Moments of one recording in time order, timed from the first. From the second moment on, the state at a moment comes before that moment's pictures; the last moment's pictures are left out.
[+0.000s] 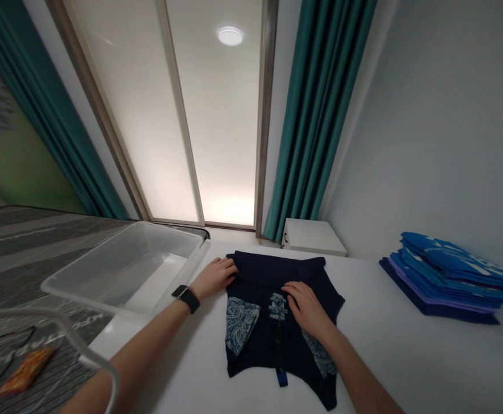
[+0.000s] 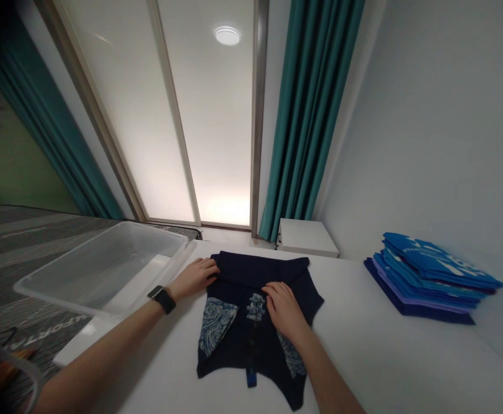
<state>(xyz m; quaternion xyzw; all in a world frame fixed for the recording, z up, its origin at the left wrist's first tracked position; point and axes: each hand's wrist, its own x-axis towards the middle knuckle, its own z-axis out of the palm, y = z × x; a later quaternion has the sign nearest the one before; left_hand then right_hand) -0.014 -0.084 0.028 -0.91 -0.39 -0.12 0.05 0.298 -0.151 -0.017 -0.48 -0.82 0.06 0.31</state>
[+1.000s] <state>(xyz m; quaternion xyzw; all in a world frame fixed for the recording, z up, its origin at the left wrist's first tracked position) -0.010 -0.117 0.011 -0.88 -0.42 -0.22 0.05 0.308 -0.144 -0.001 -0.59 -0.76 0.00 0.28</state>
